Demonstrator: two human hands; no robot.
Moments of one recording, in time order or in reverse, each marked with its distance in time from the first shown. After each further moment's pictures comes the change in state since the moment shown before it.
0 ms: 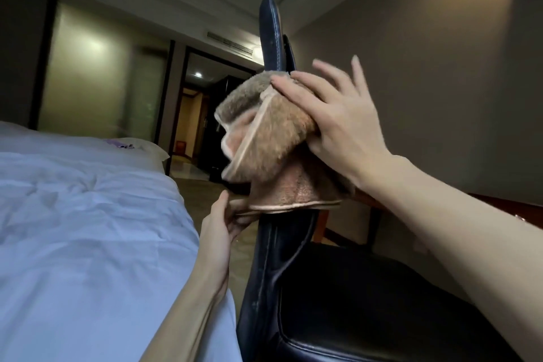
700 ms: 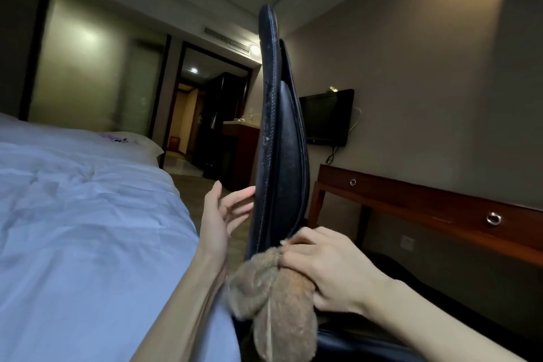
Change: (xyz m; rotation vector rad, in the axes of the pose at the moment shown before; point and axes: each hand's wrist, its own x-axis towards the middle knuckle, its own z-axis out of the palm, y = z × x) left_hand -0.025 0.021 0.005 -0.063 -0.028 -0.124; right_hand -0.159 -0.057 0.004 0.279 -0.608 -0.189
